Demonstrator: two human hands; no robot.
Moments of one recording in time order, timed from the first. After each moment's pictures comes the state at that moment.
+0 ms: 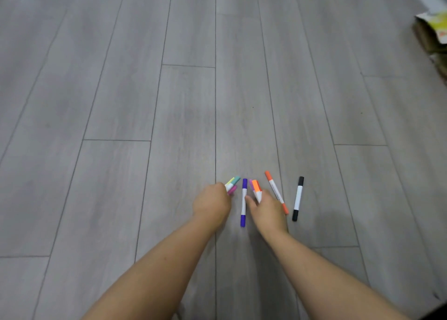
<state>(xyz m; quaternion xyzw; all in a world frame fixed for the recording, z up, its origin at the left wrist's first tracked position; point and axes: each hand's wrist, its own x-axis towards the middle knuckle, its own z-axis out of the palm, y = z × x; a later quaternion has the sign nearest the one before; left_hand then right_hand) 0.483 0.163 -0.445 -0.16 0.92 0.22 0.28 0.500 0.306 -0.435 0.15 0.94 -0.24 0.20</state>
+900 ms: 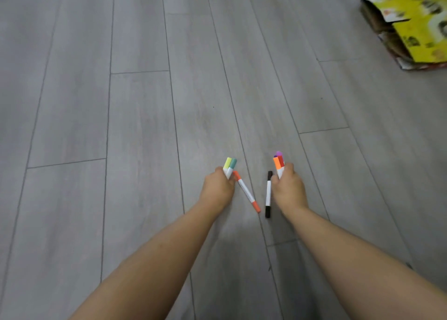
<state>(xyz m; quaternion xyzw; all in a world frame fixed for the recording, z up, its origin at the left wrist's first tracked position) 0.434 0.241 -0.432 -0.14 0.88 0.39 0.23 0.447 0.418 -0.419 0.24 0.93 -0.26 0.10</state>
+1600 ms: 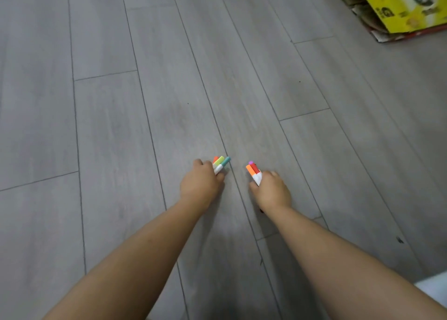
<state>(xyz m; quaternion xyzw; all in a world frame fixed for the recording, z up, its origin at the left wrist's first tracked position) 0.423 0.252 -0.425 -0.01 0.96 0.20 0.21 0.466 0.424 -0.440 0.24 0.94 -0.20 0.16</state>
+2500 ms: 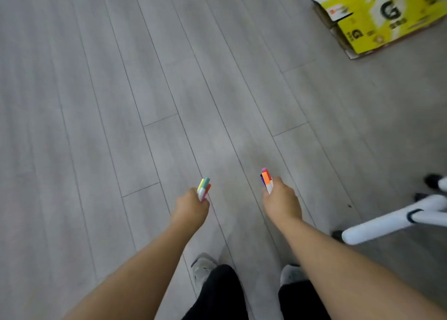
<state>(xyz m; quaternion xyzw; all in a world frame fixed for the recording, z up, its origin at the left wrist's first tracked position) 0.472 0.157 -0.095 -0.13 0.91 0.21 0.33 0.510 0.381 -0.091 0.30 0.89 -0.29 0.21</state>
